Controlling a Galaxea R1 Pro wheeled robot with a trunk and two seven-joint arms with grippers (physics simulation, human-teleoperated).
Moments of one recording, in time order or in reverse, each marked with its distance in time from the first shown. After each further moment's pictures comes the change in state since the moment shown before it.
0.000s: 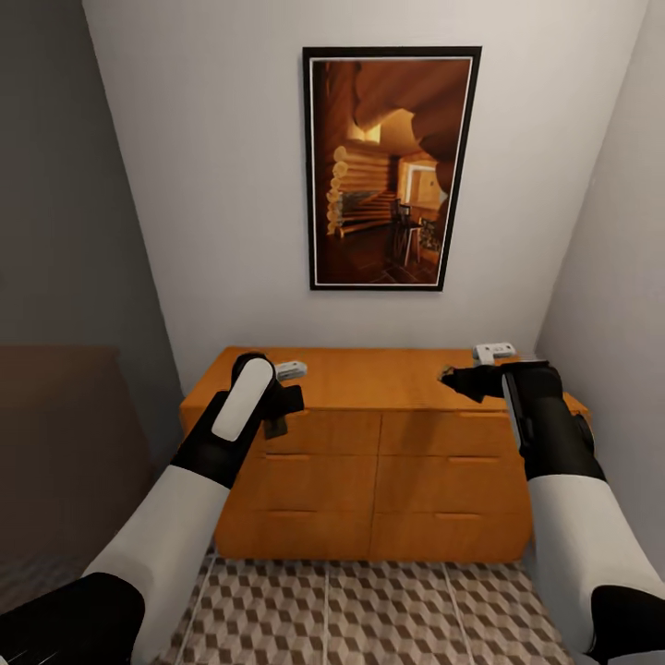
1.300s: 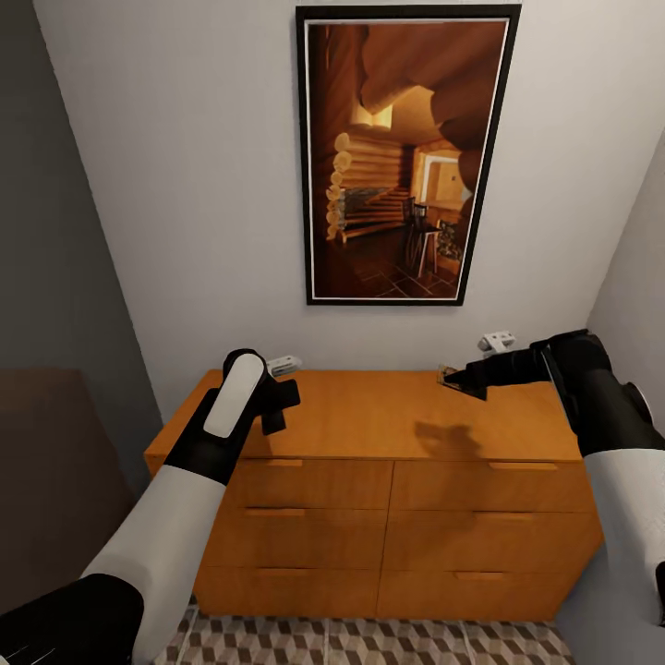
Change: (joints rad) left arm 0.000 0.000 0.050 -0.029 0.005 0.007 -0.005; right arm -0.100 -0.231 0.183 0.032 0.002 0.130 0.569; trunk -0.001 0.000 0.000
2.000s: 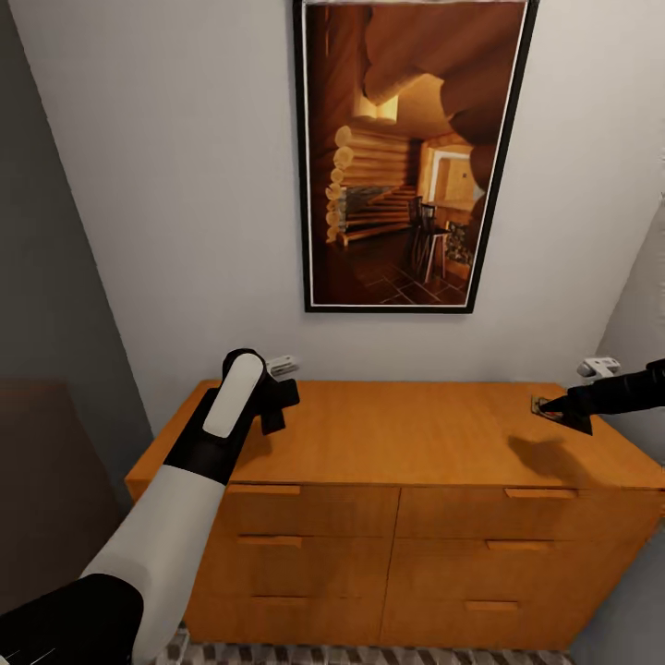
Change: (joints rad) left arm 0.000 0.001 0.002 -0.002 -0.001 -0.002 0.001; right arm 0.000 -0.355 0.015 0.217 -0.001 -0.074 0.199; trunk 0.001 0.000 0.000
